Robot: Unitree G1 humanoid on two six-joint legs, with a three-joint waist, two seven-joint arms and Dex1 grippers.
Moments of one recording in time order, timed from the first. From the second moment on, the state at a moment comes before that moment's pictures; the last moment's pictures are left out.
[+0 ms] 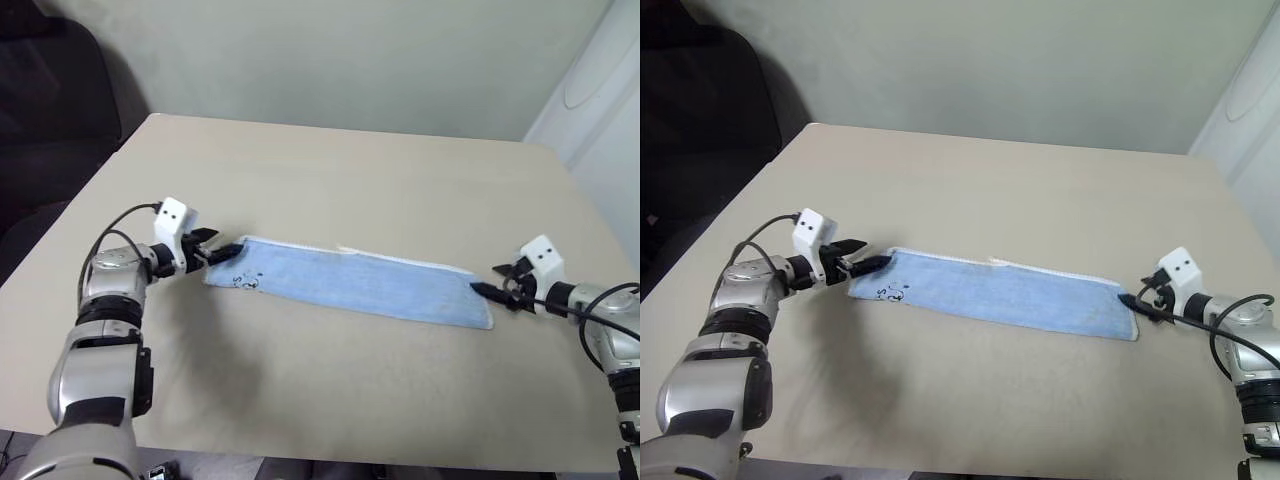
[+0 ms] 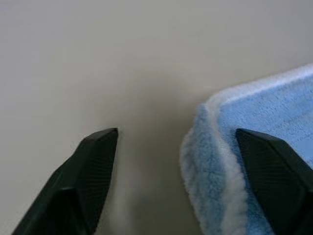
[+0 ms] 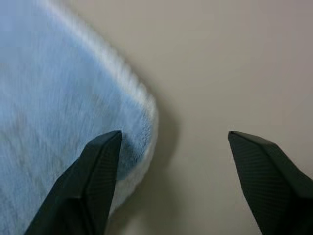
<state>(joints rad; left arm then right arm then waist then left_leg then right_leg) -0.87 0.69 0.14 1.13 -0.17 0.05 -0.99 -0.32 -0.78 -0.15 0.21 0.31 0.46 0.82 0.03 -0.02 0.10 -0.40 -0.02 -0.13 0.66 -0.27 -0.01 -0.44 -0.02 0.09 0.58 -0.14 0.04</state>
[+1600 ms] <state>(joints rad) -0.25 0.75 0.26 0.03 -0.65 0.66 -1.12 0.00 -0.29 -0.72 -0.21 1.40 1.28 -0.02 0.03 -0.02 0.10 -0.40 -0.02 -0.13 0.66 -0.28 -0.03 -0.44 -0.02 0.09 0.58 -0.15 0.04</state>
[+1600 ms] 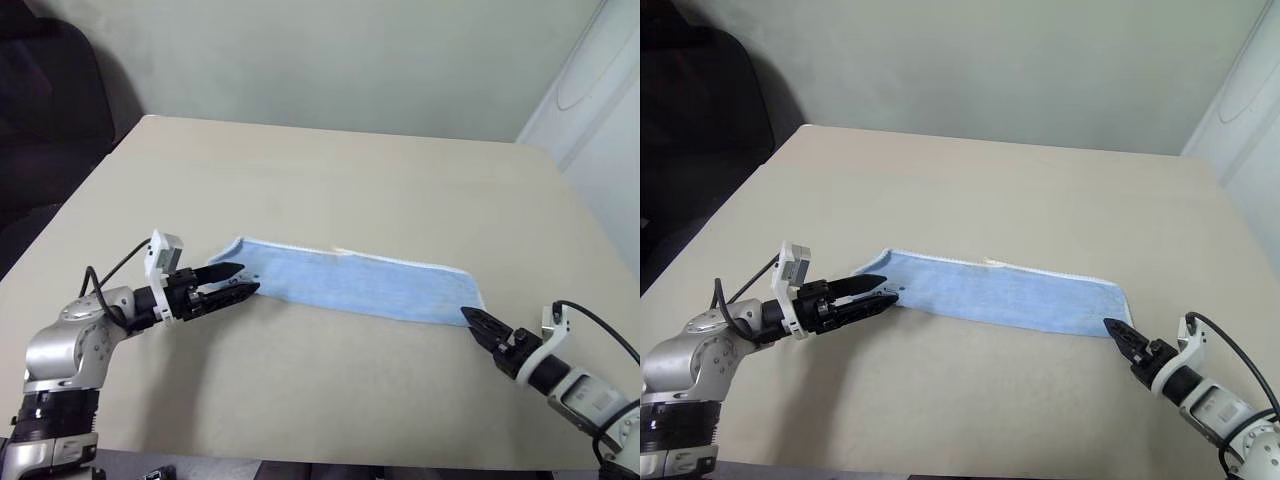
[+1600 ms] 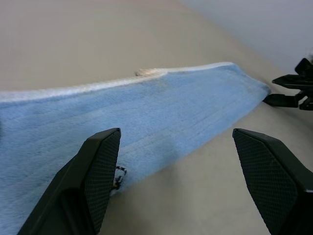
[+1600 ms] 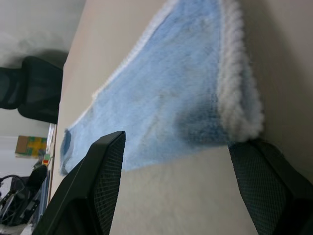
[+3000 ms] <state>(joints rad) -0.24 0.70 0.24 0.00 -0.64 0.64 -1.08 -0.05 -0.77 -0.51 -0.28 1.36 1.01 0.10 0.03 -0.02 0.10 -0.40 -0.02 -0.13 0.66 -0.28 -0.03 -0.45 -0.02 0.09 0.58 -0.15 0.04</state>
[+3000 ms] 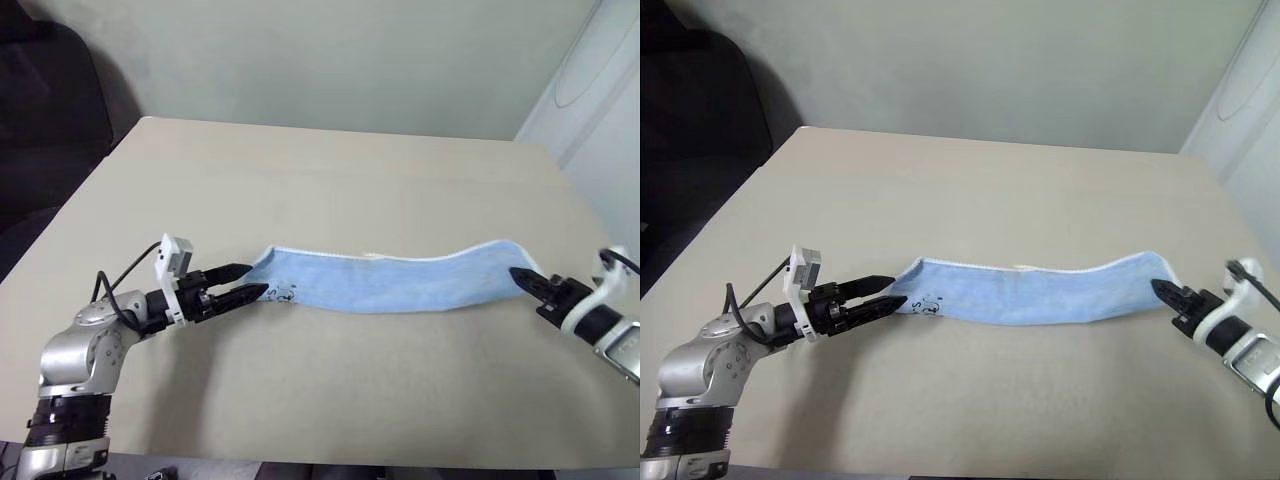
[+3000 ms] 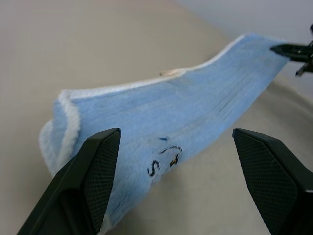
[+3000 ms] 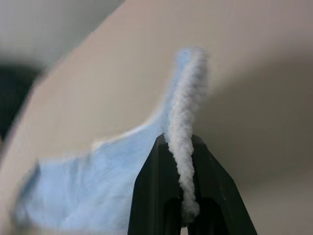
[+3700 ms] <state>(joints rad) -0.22 0.65 0.23 0.00 -0.64 0.63 -1.04 -0.44 -0.69 0.20 -0.23 0.74 1.03 0.35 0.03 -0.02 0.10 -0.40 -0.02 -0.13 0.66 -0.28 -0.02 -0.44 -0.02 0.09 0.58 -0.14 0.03</state>
